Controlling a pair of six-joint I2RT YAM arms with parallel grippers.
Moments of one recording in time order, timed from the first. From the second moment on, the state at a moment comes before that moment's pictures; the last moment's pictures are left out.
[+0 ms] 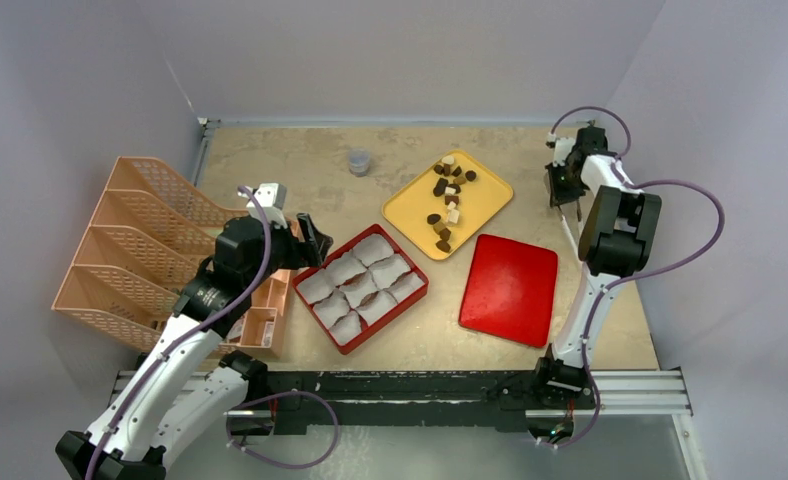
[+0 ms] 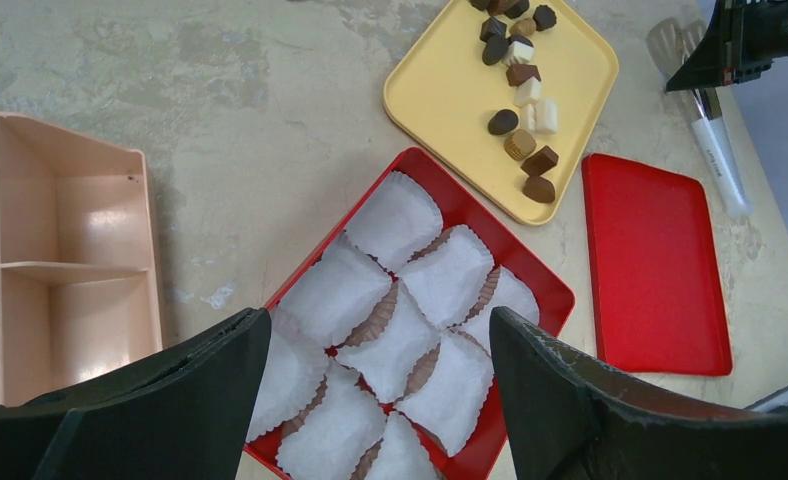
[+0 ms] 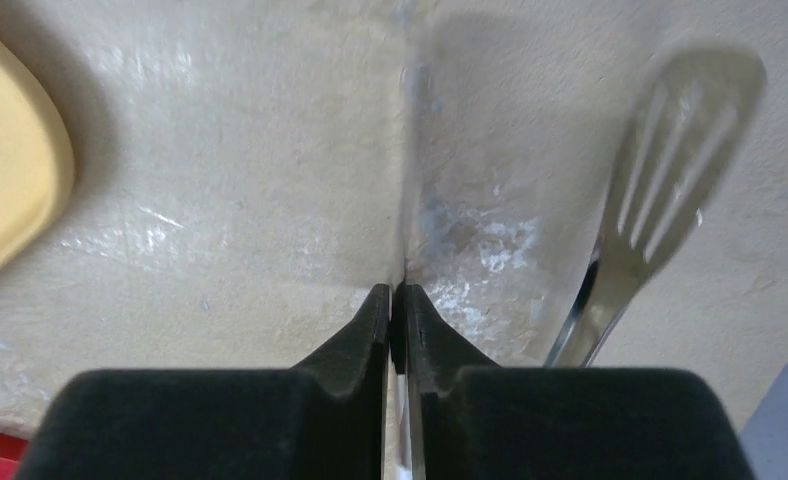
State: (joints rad) left arm -0.43 0.74 0.77 -0.44 -0.01 -0.42; right arm -0.23 2.17 1.67 -0.64 -0.12 -0.36
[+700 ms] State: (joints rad) left arm -0.43 0.71 0.77 -0.44 0.00 -0.42; right arm -0.19 2.30 1.91 -0.60 -0.13 -0.10
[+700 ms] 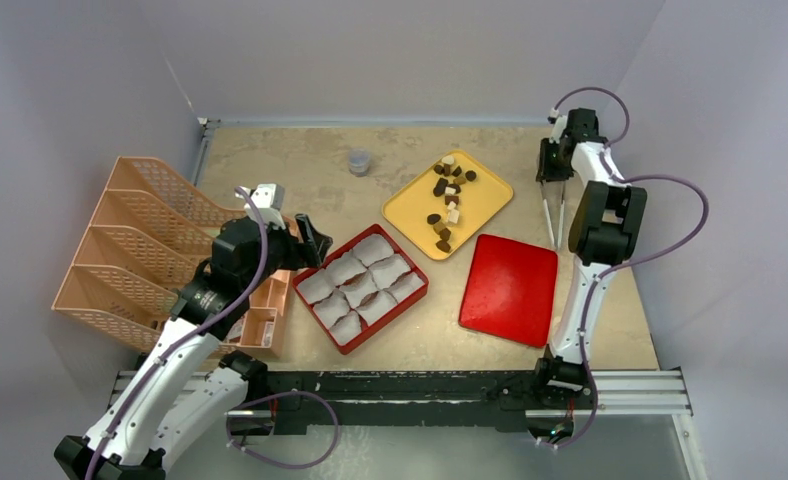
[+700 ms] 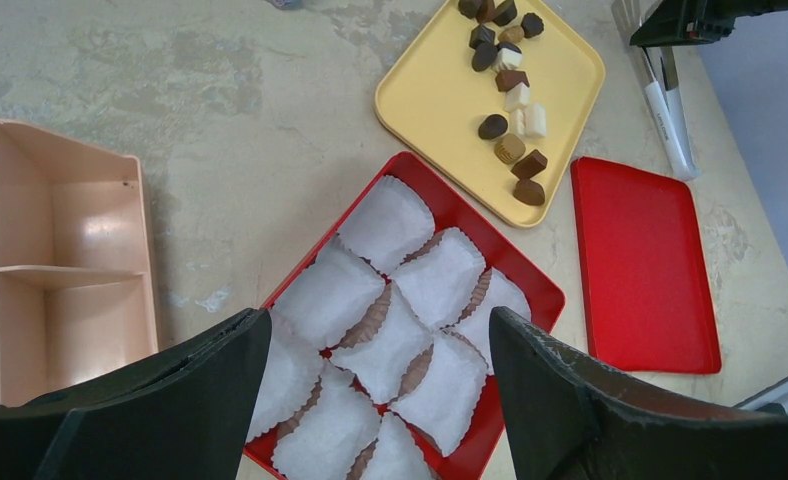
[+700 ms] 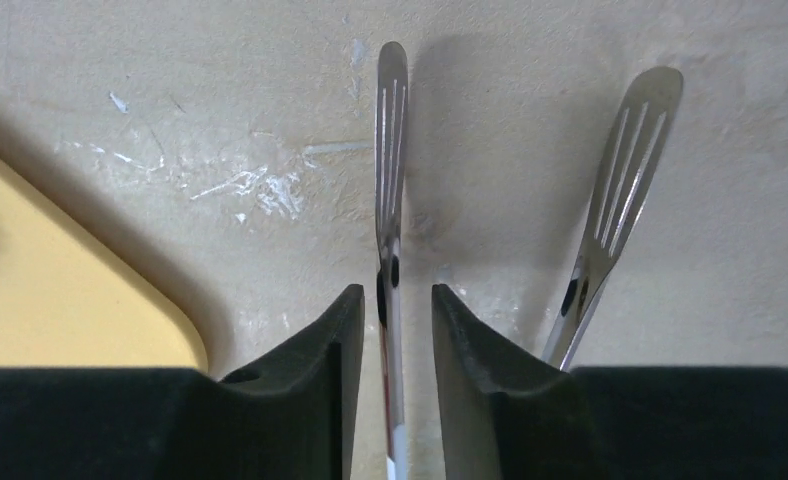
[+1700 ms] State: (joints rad) left arm -0.43 0.67 0.75 -0.43 0.00 -0.42; right arm -0.19 2.10 1.61 -0.58 0.01 -0.04
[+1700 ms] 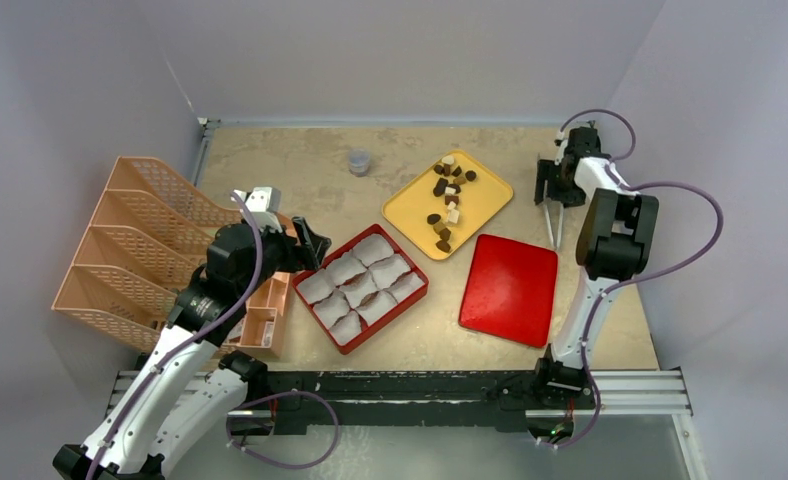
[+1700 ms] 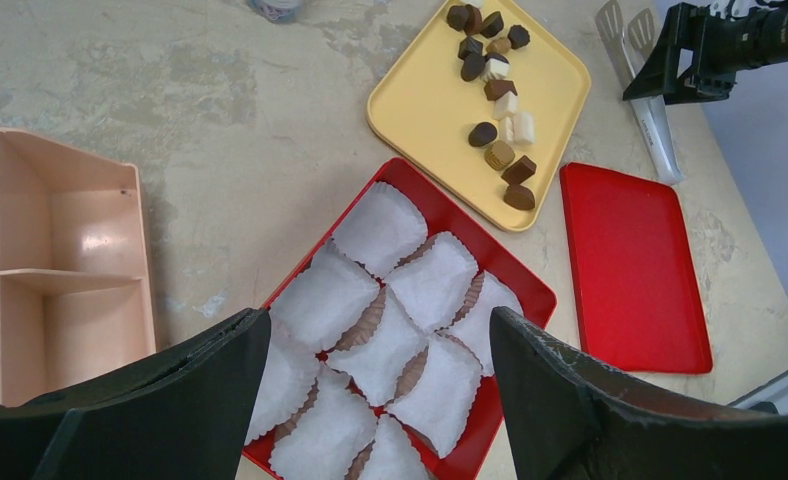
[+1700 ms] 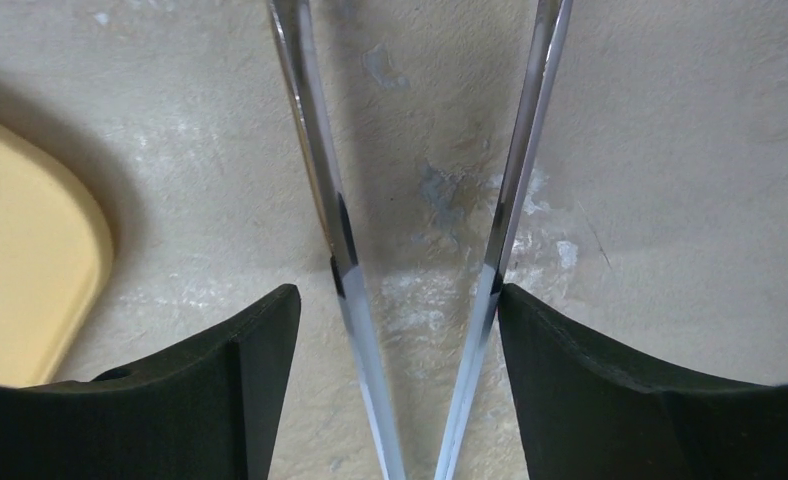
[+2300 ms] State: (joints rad) left arm -0.43 0.67 0.75 -0.43 0.00 -0.42; right arm -0.21 2.14 1.59 -0.54 0.00 -0.05
